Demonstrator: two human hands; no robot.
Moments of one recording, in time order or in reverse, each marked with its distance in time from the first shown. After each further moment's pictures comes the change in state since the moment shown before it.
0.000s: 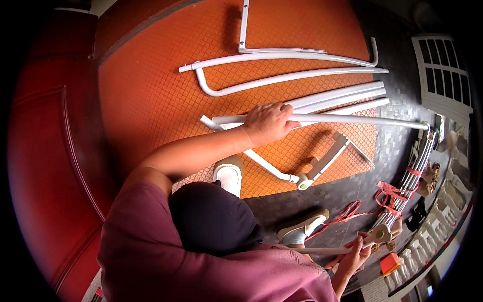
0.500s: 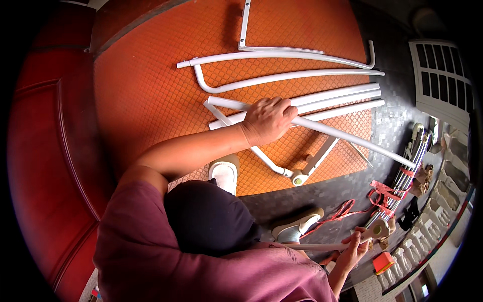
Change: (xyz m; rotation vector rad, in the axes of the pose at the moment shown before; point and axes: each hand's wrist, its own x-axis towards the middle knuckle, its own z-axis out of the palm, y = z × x) left_hand -0.006 0.005 -0.011 0.046 0.176 0.209; right_hand 0.003 -0.015 0.009 -0.025 0.002 -0.027
